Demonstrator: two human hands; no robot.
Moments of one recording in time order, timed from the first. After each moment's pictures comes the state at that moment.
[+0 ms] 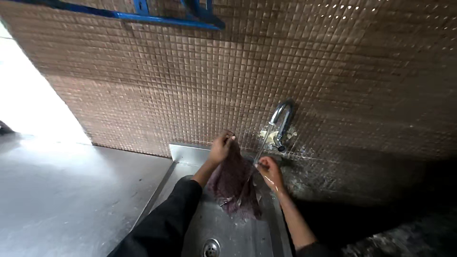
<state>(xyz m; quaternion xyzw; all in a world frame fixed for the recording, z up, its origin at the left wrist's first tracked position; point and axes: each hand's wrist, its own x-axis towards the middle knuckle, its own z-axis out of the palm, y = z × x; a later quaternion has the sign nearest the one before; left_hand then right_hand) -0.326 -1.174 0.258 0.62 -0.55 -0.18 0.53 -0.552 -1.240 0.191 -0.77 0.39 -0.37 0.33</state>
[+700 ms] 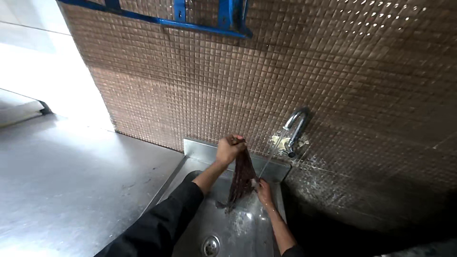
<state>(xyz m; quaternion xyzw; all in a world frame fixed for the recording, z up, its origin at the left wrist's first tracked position) -0.344 -1.121 0.290 0.59 -0.43 -0.26 0.63 -0.529 -1.224 0.100 -0.76 0.43 -0.32 0.35</state>
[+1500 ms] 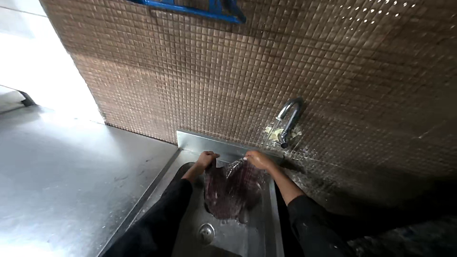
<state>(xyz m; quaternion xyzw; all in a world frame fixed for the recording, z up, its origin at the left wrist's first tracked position) -0.291 -1.124 0.158 0.70 -0.34 -0.40 0.48 -0.509 -1.274 0.220 -0.93 0.30 0.03 0.22</state>
